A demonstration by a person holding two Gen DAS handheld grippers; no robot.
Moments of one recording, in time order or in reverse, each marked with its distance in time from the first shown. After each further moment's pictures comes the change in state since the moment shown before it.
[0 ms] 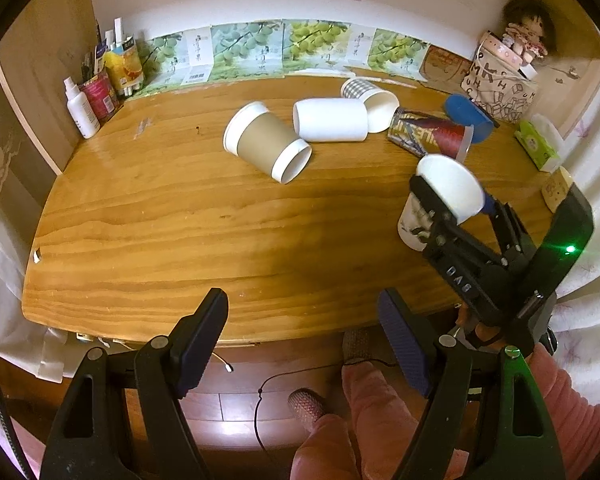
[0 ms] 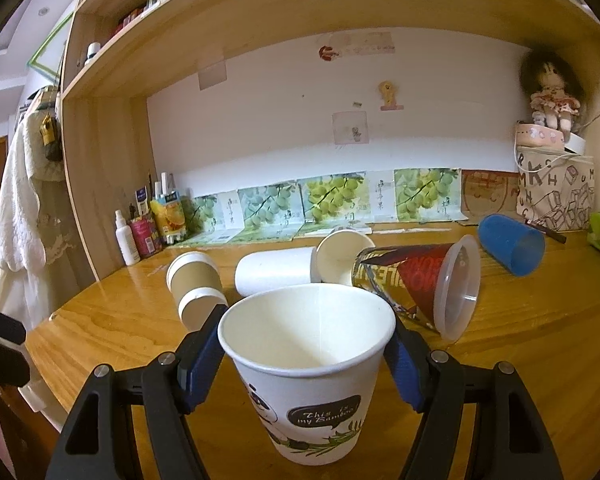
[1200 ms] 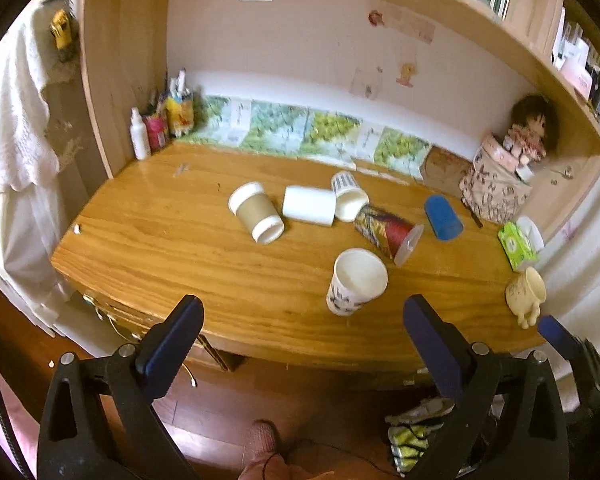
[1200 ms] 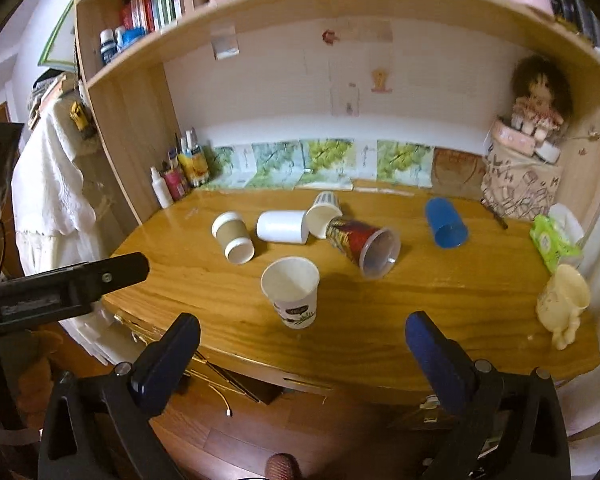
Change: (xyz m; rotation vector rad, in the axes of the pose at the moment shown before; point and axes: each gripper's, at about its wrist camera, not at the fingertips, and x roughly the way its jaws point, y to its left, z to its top) left arm -0.114 -0.083 0.001 -0.257 -0.264 0.087; right arm -0.175 -0.019 0.107 -0.044 0.346 0.014
